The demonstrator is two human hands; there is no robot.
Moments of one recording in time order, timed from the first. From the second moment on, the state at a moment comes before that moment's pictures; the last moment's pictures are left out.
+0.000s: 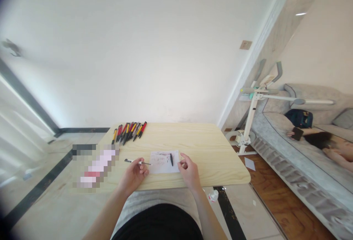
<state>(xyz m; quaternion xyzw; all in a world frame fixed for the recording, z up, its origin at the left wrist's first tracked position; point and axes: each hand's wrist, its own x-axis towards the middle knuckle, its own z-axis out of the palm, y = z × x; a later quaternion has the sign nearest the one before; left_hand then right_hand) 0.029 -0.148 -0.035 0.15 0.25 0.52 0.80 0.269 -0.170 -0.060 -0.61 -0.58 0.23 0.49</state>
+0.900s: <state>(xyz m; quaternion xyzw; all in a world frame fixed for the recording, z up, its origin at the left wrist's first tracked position) 0.030 -0.147 -0.034 0.15 0.25 0.52 0.80 0.268 -0.171 -0.056 -0.62 -0.58 0.22 0.48</state>
